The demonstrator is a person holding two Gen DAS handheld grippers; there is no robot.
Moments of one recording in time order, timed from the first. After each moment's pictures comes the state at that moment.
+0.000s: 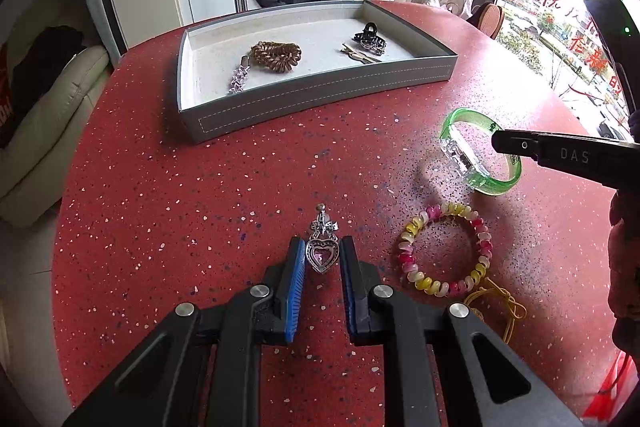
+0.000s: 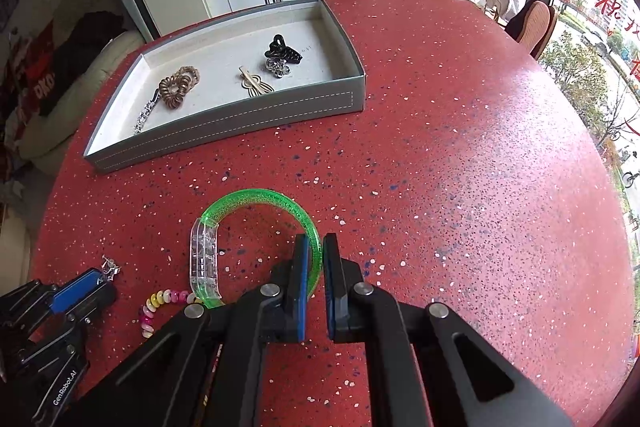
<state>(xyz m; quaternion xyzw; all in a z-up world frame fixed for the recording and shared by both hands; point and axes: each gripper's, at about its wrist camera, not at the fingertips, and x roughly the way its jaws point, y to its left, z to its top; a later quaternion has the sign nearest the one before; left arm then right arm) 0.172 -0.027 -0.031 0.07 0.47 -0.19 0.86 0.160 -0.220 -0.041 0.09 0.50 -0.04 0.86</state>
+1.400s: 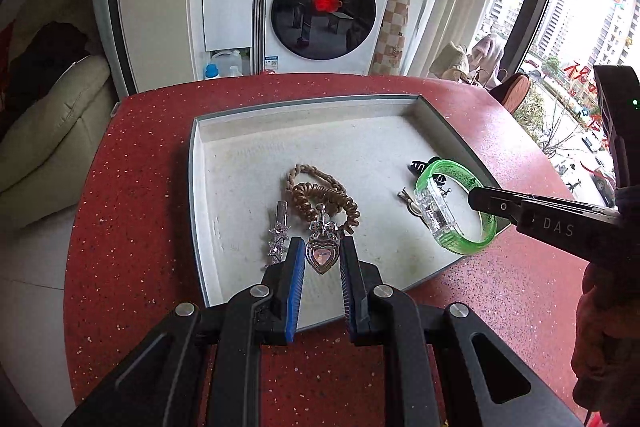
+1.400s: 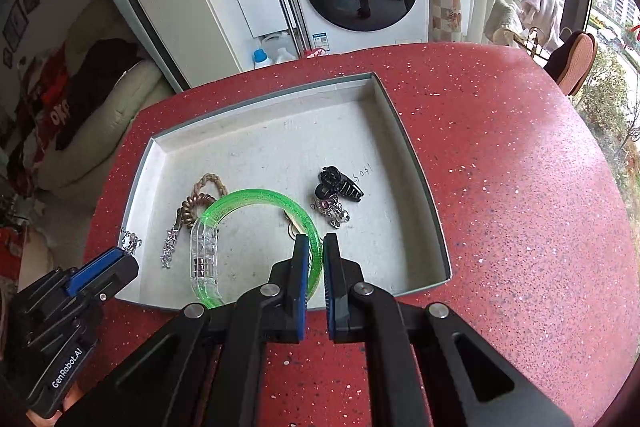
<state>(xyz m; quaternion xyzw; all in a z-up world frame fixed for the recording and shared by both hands) 0.324 -0.025 0.004 0.01 0.44 -0.19 0.88 0.300 -0.211 -0.011 0.12 0.48 0.00 0.87</state>
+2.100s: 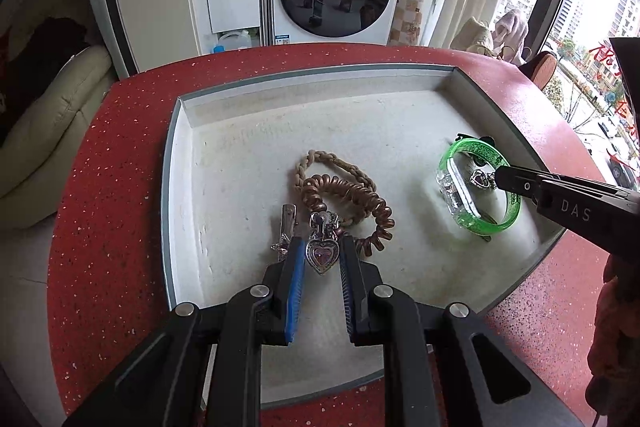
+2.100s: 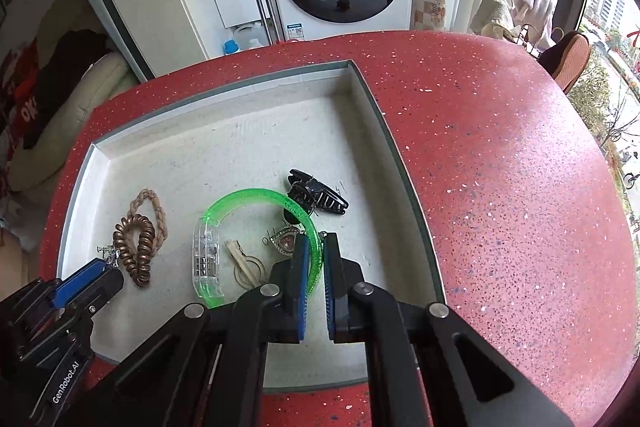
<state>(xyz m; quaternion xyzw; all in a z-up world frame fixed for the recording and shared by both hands) 0.355 -0.046 -0.039 0.04 0.47 -0.15 0.87 0.336 -0.219 -0.042 0.09 0.49 -0.05 0.86</state>
